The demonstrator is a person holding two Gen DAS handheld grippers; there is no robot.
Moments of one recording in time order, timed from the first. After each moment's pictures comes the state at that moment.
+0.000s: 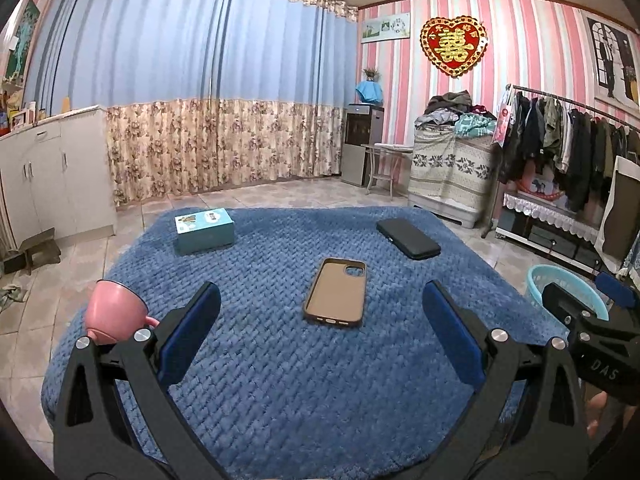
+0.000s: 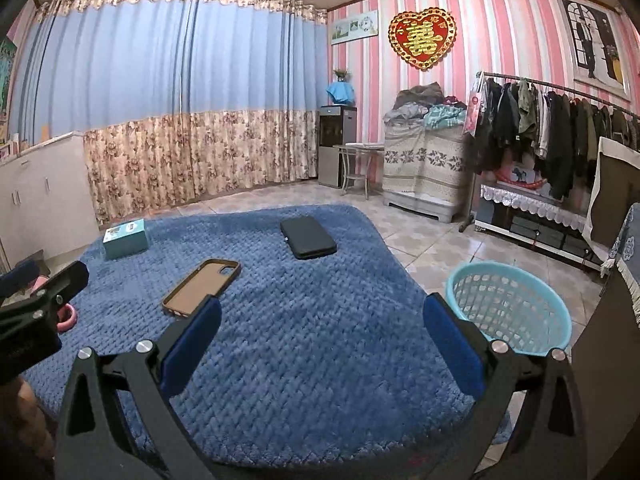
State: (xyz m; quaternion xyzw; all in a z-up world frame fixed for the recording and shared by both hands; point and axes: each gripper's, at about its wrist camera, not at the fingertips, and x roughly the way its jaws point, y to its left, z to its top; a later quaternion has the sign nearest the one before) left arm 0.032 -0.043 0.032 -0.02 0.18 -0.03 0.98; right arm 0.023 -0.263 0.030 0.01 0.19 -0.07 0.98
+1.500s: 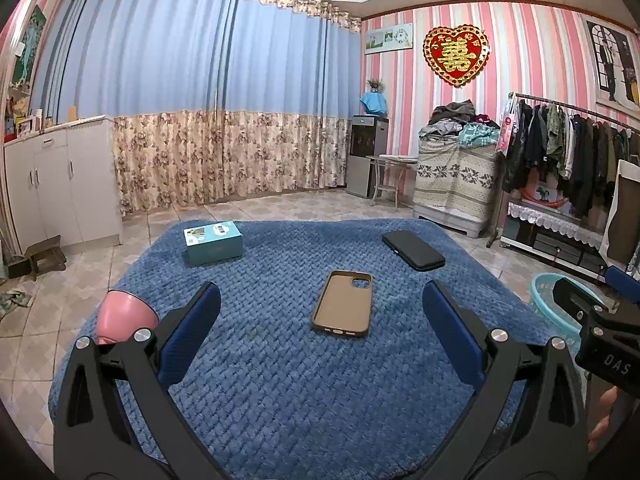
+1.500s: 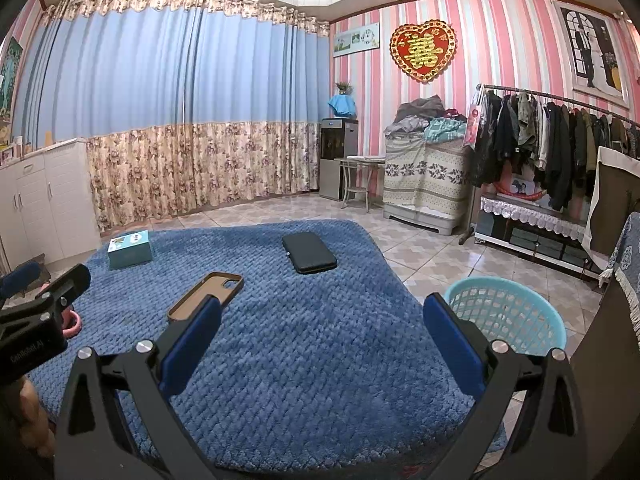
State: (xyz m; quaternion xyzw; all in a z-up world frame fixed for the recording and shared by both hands) left arm 0.028 -0.037 0.045 -0.02 0.16 -0.02 0.99; right arm 0.018 -0.260 0.041 0.01 0.17 -0.06 0.98
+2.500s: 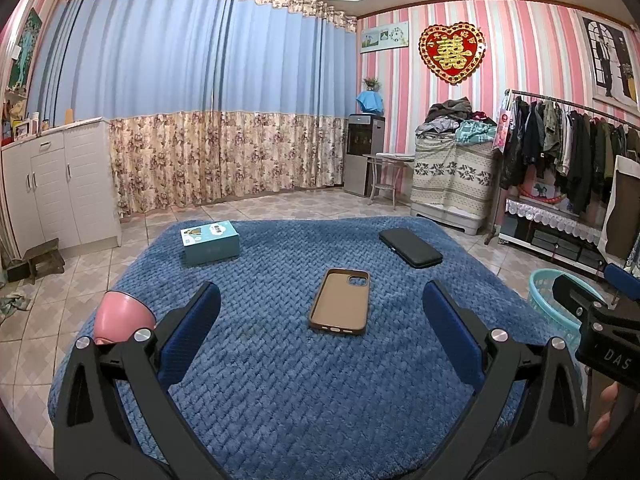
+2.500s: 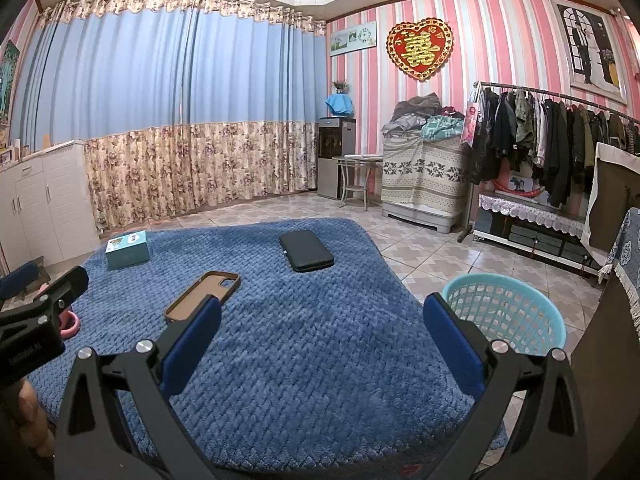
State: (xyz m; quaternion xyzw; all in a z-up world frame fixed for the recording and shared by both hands) left arm 0.027 -0.037 0.045 -0.02 0.16 -0.03 0.99; right arm 0.017 -0.262 0.039 0.01 0.17 -0.06 0.98
